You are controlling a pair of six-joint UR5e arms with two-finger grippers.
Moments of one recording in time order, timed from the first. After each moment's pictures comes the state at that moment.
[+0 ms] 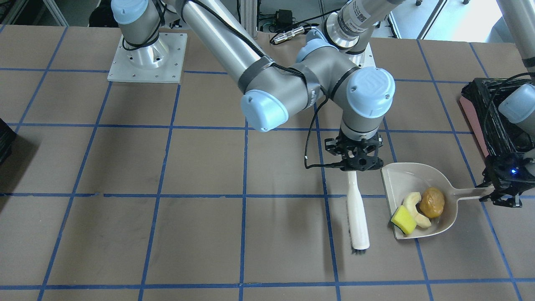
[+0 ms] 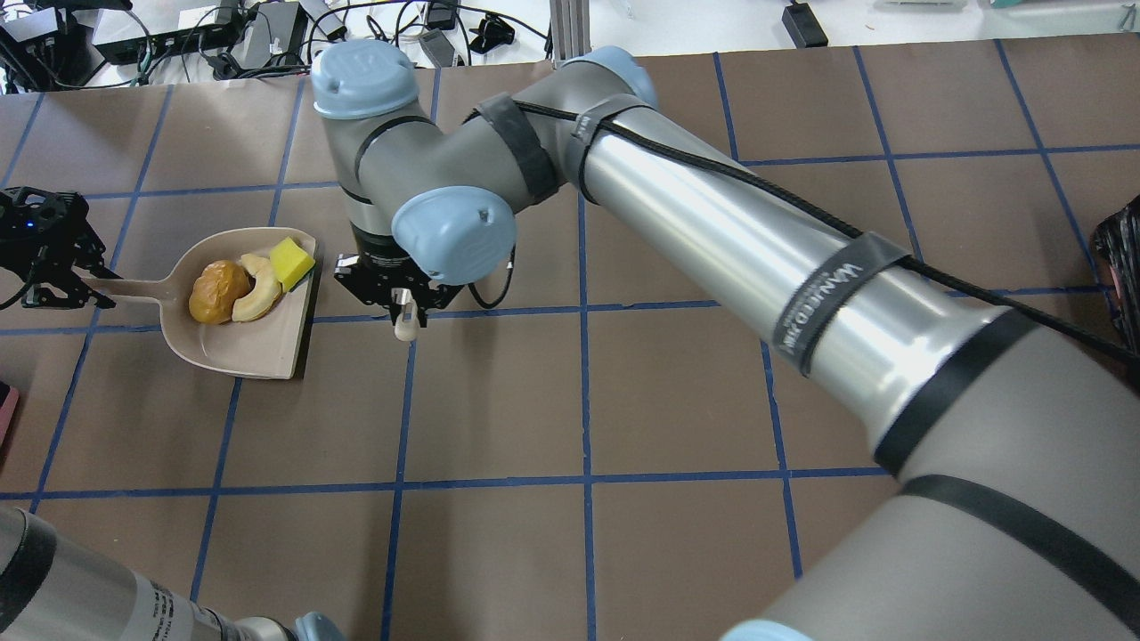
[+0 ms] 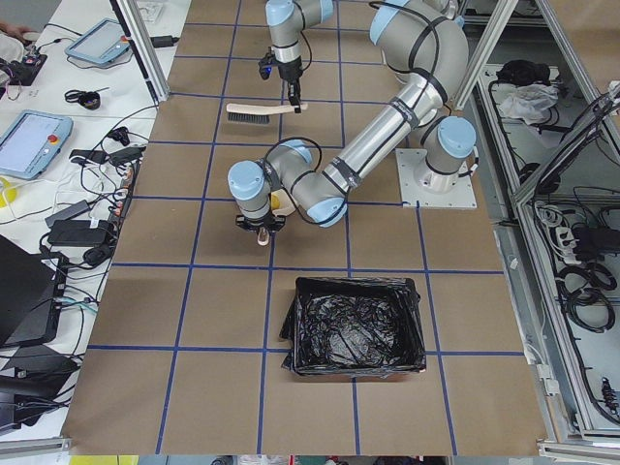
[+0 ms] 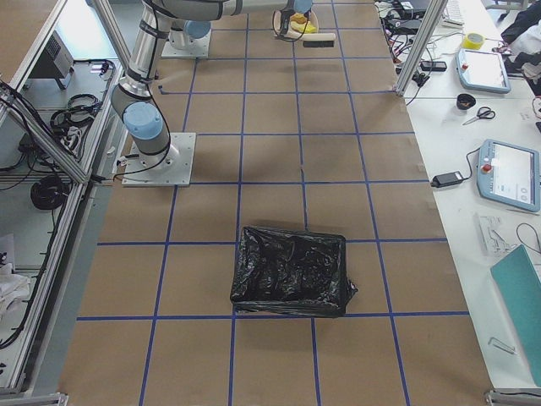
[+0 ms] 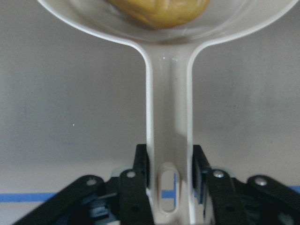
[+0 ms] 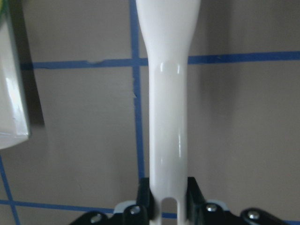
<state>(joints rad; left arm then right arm) -0.89 -2.03 -1.59 -1.23 1.46 2.25 2.16 -1.03 1.31 -1.81 -1.36 0.62</state>
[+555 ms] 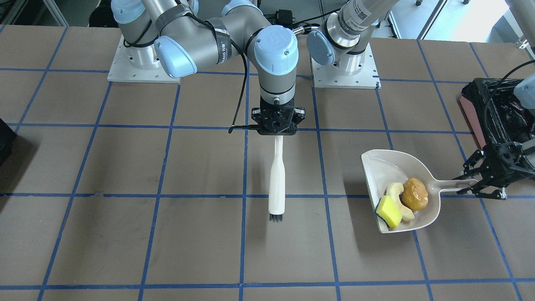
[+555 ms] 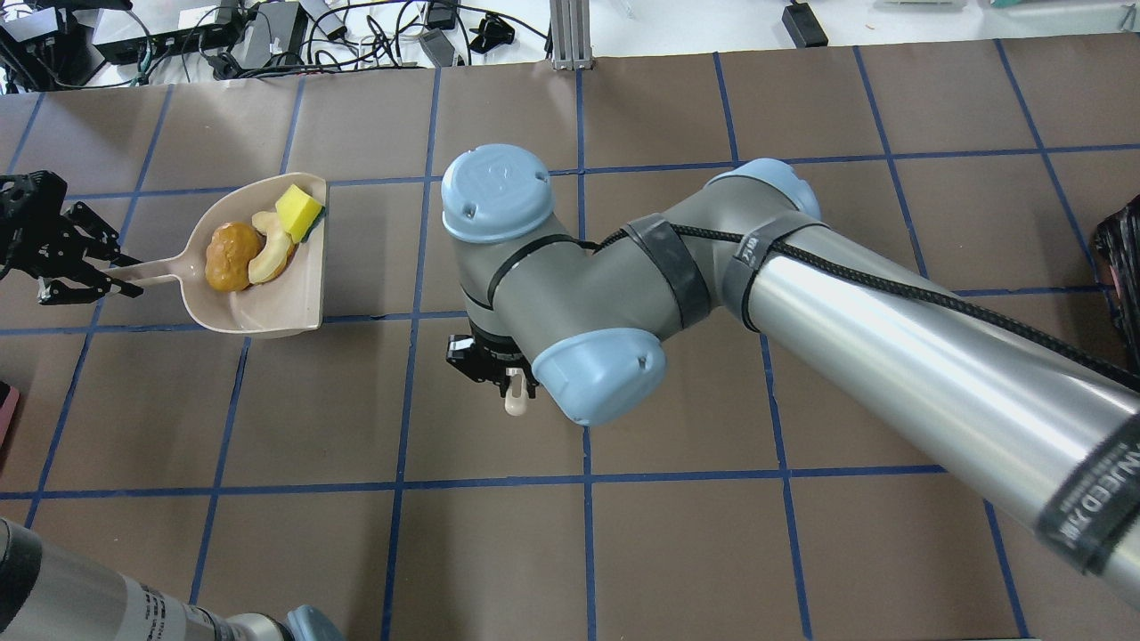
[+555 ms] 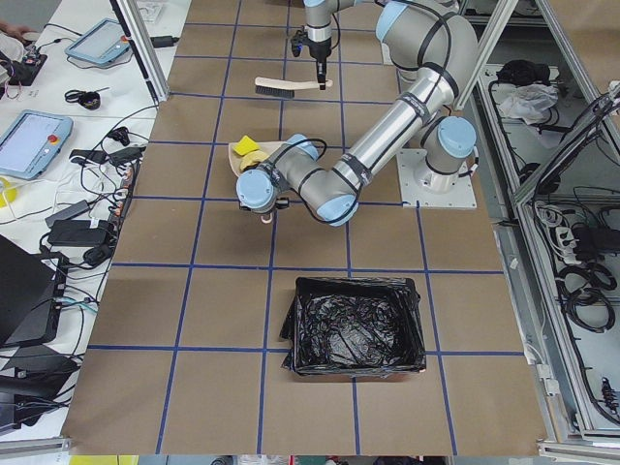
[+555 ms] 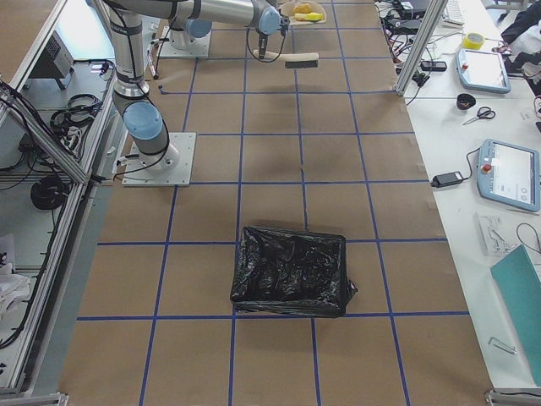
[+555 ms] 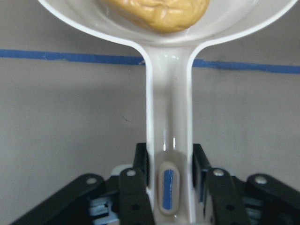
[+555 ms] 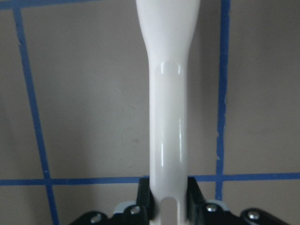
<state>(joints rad) -0.83 -1.99 -1.58 -1.43 1.17 2.25 2.14 -1.32 1.77 -1.97 -1.47 0.62</state>
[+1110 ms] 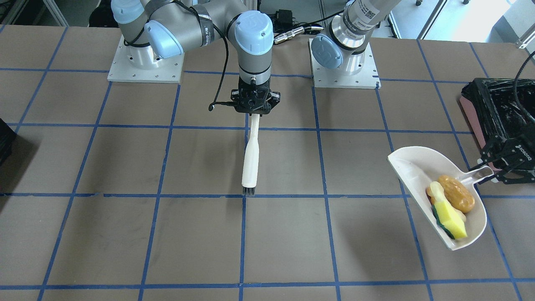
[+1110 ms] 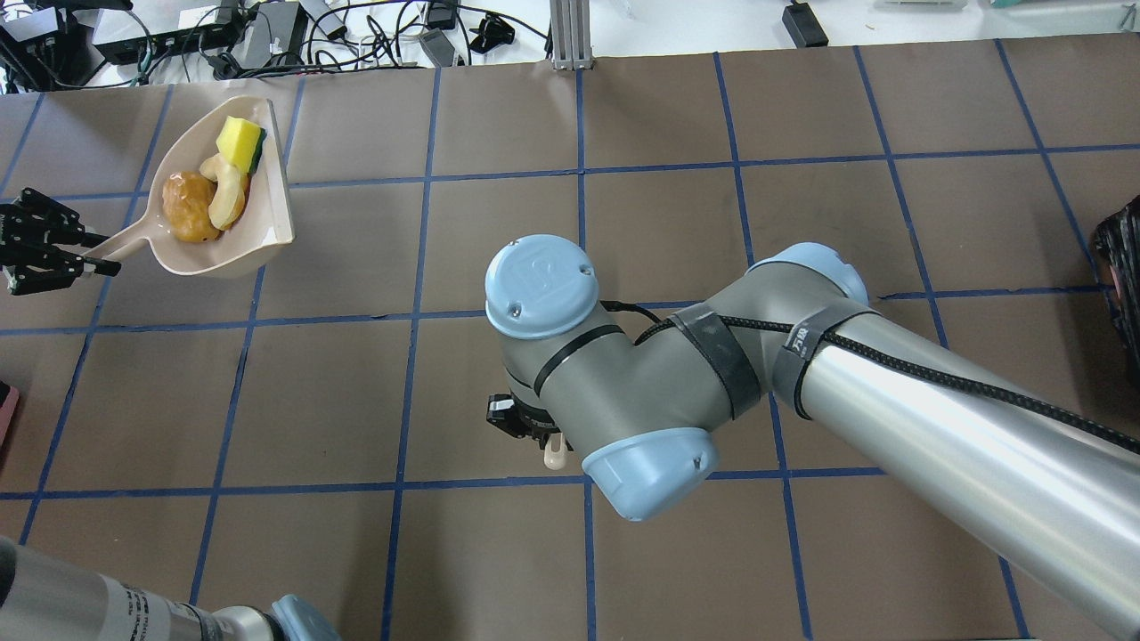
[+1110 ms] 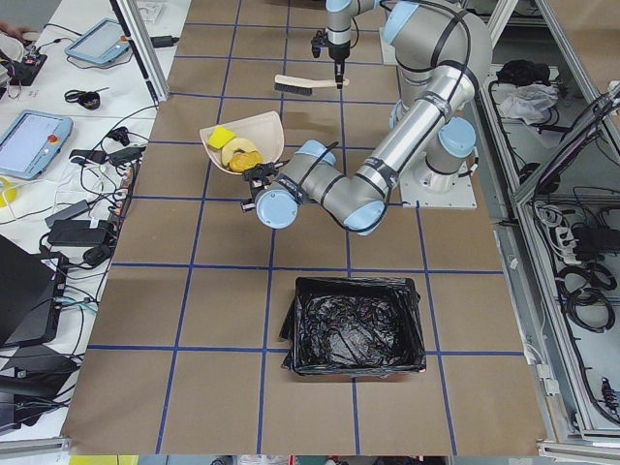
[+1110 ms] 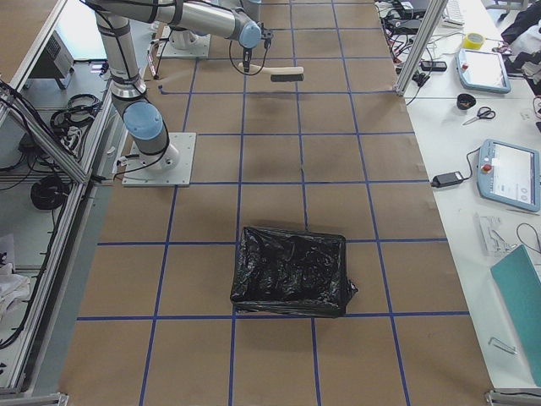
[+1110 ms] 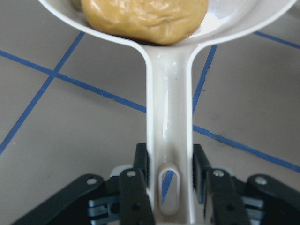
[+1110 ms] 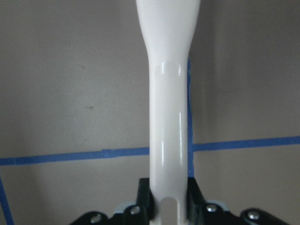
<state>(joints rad) -0.72 -1.95 -1.55 -1.60 0.99 2.11 2.16 -1.39 1.94 -2.05 -1.49 0.66</state>
